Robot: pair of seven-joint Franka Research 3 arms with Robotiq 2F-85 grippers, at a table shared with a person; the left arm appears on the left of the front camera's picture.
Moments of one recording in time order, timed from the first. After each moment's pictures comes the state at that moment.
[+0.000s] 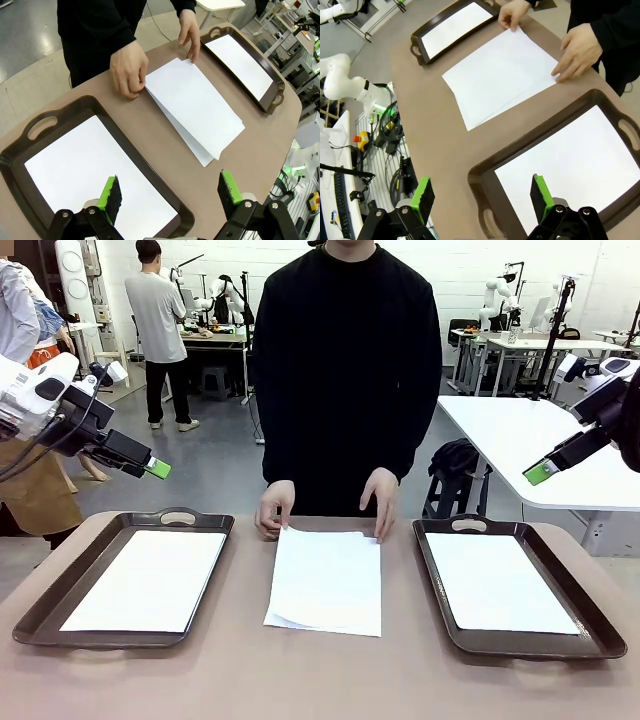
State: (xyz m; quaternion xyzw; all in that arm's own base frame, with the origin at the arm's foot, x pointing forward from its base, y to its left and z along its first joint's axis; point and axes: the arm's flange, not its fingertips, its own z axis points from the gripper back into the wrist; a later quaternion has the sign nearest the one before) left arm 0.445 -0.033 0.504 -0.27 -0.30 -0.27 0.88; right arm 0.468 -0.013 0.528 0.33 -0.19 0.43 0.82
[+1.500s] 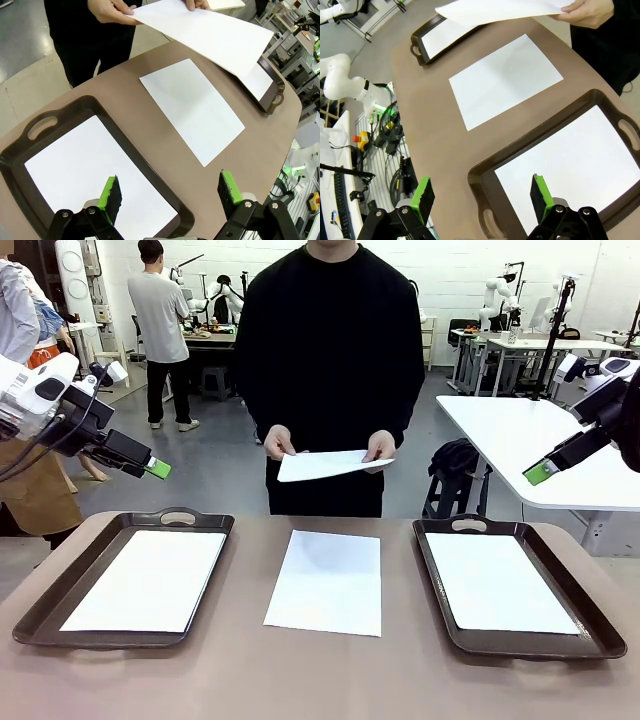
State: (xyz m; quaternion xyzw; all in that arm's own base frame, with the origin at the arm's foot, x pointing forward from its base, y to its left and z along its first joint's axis) left arm 0.445 -0.033 0.504 -0.27 -0.30 -0.27 0.88; right arm 0.468 -0.013 0.528 0.33 -0.19 0.43 0.82
